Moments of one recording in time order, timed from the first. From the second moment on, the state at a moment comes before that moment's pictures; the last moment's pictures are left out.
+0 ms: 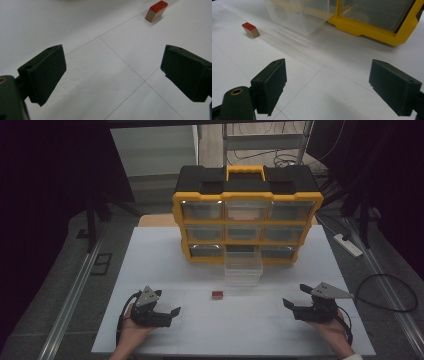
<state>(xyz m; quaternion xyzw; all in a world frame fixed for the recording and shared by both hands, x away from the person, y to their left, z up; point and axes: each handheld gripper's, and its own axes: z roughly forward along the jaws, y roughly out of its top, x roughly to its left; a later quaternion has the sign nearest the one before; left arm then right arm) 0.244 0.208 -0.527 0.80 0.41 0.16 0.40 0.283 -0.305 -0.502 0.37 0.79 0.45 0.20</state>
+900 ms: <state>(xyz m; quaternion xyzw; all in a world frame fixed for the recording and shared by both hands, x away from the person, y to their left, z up) 0.244 0.206 -0.529 0.81 0.40 0.15 0.40 0.279 -0.291 -0.493 0.34 0.79 0.46 0.22</state>
